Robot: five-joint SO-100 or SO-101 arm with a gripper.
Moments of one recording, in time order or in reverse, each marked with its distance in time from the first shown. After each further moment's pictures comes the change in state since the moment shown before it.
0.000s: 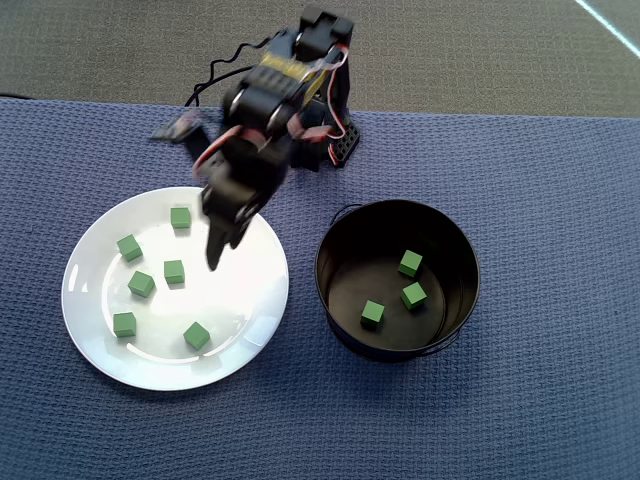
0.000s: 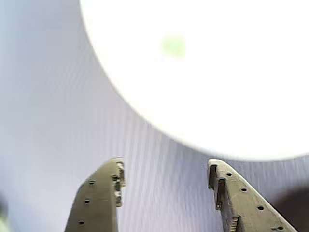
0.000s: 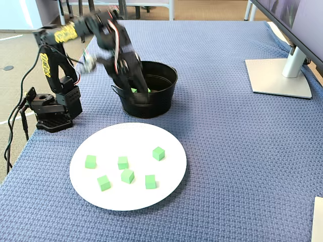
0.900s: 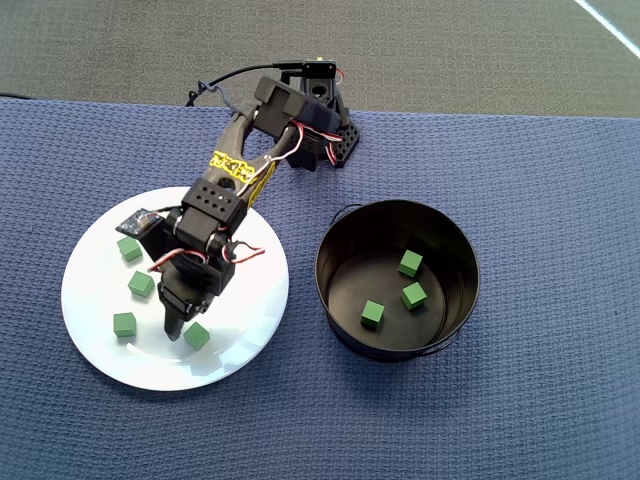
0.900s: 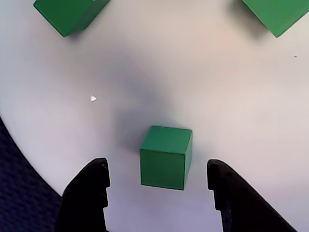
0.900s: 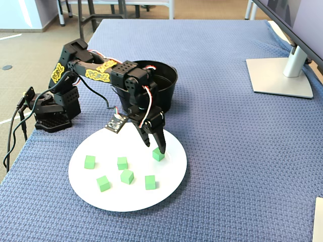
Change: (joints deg) arm 2.5 -37.6 -18.8 -6.5 3.7
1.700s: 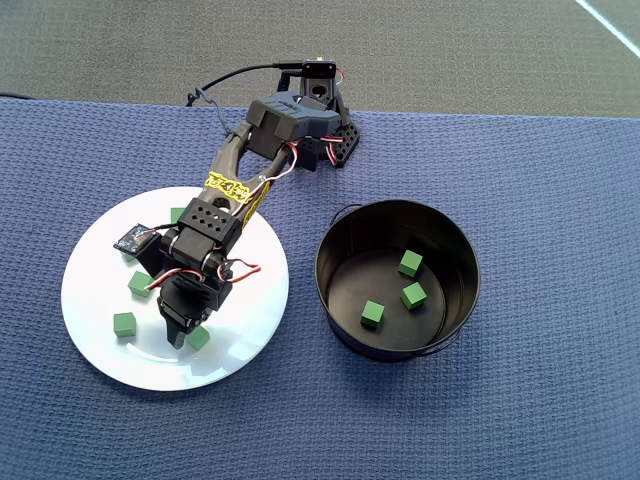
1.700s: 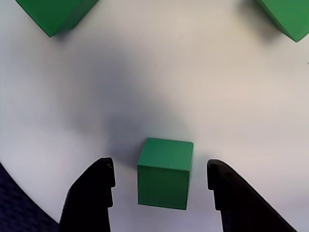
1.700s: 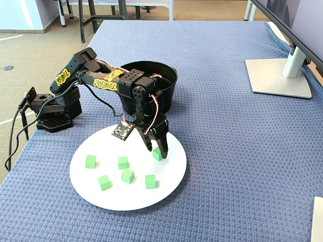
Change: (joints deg) arm -0.3 -9.8 -11.2 4.1 -1.0
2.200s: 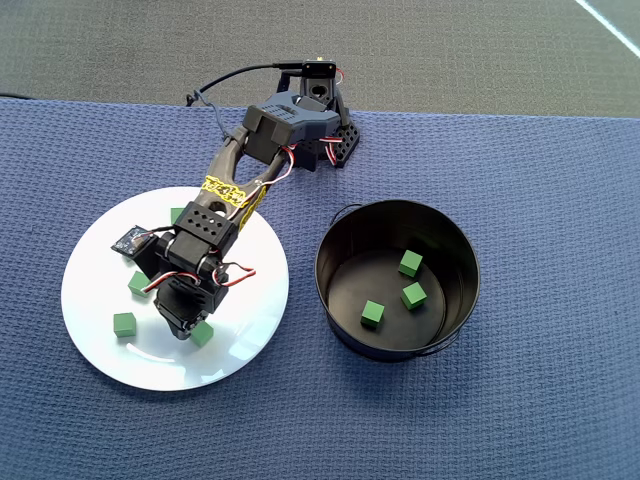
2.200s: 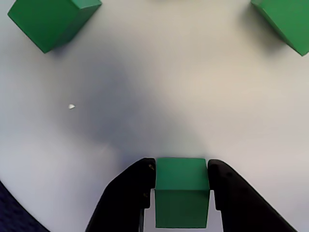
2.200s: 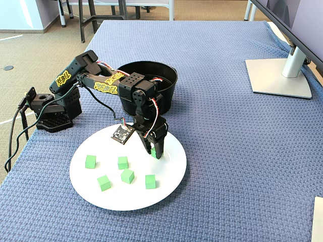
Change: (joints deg) arm 0.9 -2.2 -1.8 0.4 0.4
